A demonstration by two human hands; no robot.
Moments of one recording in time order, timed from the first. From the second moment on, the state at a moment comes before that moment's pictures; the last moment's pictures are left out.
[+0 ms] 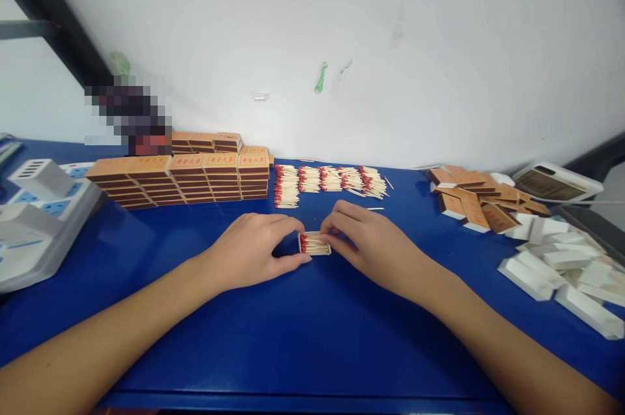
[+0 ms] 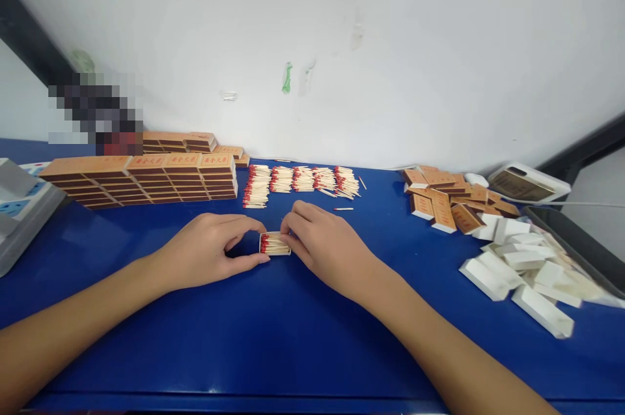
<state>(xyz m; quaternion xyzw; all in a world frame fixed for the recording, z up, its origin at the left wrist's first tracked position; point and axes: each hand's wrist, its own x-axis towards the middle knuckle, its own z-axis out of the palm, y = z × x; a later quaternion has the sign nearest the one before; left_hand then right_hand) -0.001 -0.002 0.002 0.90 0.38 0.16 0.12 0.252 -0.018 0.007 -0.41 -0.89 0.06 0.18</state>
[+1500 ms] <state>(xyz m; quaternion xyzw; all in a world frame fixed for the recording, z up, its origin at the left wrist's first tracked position) 0.001 -0.004 0.001 0.91 0.37 0.16 0.12 0.253 -0.017 0.008 -0.43 -0.88 0.14 0.17</state>
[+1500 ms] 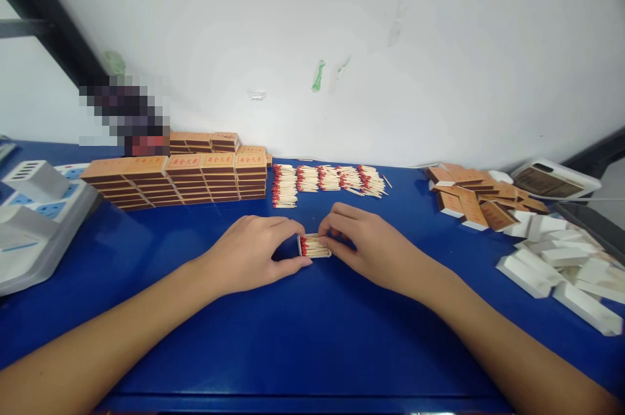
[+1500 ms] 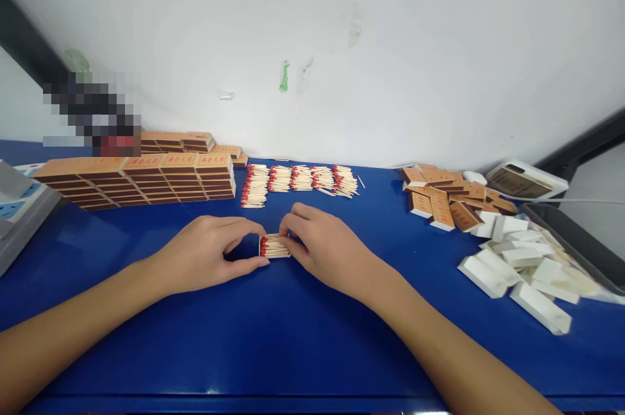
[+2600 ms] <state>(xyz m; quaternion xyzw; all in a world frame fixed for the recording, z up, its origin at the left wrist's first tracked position) -0.003 0.000 0.003 0.90 0.39 0.15 0.12 0.342 0.037 0.007 -0.58 -0.80 0.01 0.16</state>
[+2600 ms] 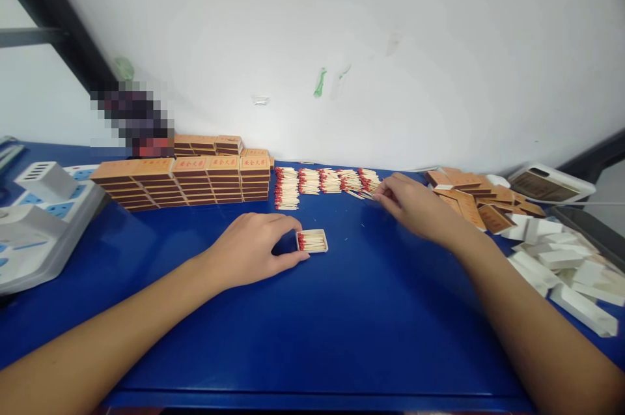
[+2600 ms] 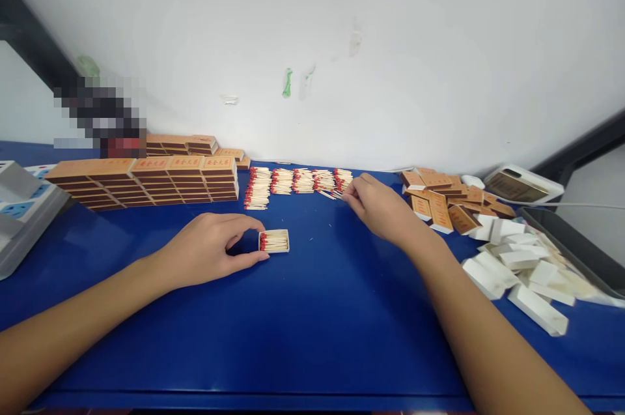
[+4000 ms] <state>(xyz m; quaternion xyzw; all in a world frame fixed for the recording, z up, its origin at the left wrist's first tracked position) 0.001 -0.006 0.001 0.91 0.37 0.15 0.12 0.242 -0.022 0.003 -0.45 -0.85 0.19 0.22</state>
